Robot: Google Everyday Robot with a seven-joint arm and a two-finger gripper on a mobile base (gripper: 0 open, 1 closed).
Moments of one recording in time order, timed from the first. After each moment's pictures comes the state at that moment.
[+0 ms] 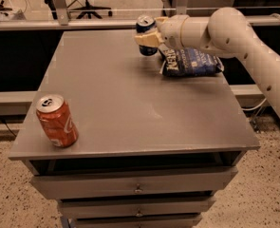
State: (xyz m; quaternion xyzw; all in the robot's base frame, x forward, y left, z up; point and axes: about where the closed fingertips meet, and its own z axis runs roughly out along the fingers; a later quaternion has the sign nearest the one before) arm 0.768 -0.044 0.934 -0.43 0.65 0.20 0.60
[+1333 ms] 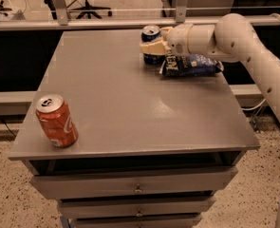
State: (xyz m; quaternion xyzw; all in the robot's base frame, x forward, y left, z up) arm 0.765 -0.064 0.901 -0.43 0.67 0.24 0.56
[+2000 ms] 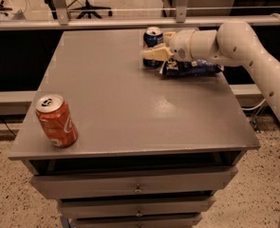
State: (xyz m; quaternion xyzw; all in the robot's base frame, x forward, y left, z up) arm 0.759 -0.069 0.886 -0.43 0.67 0.24 0.55
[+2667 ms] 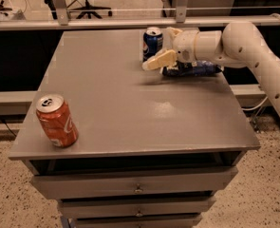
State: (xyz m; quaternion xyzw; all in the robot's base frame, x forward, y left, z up) arm 0.745 -0.076 0.888 -0.44 0.66 0.25 0.55
